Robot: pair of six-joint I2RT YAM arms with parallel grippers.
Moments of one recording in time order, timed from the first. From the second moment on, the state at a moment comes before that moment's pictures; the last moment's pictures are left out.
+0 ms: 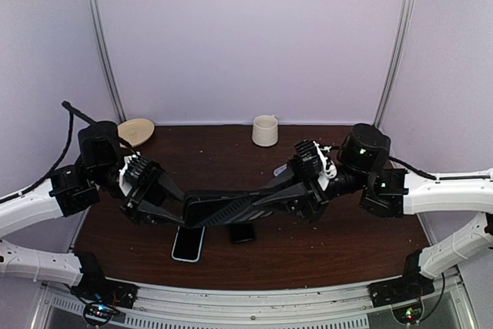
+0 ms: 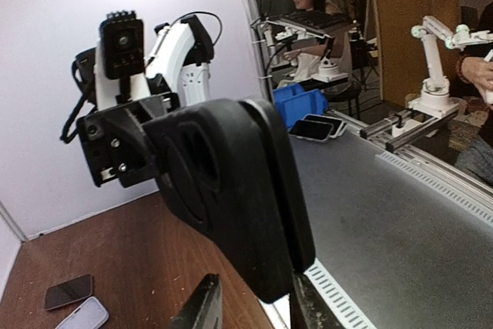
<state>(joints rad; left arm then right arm) -0.84 0.93 0.78 0.00 1.13 0.36 1.06 1.28 0.86 0.55 -0.84 -0.05</state>
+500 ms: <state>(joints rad) -0.84 0.80 0.76 -0.03 0.82 0.48 1.07 1.06 0.75 0.35 -0.51 -0.24</state>
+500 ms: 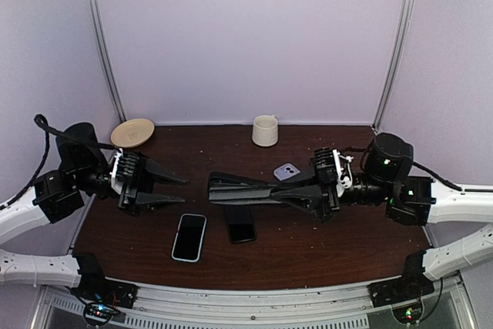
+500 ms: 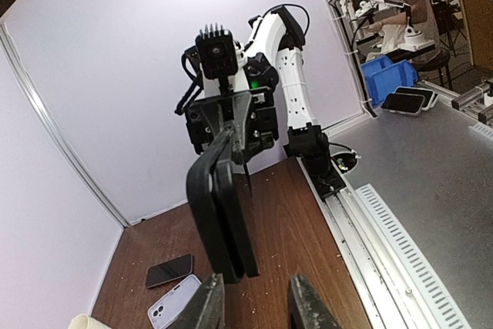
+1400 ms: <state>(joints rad) -0.84 0.91 0.76 0.01 0.97 0.43 1.08 1.11 0.75 0.34 -0.52 -0.29</state>
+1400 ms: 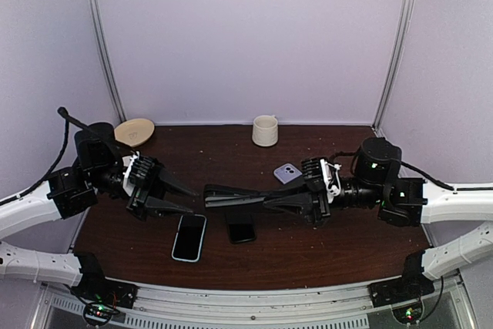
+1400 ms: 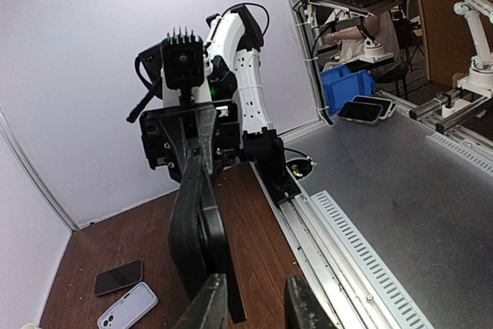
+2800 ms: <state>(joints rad) -0.82 0.93 0.79 -0.08 0.82 0.42 1.10 1.18 0.77 0.40 -0.46 -0.29</state>
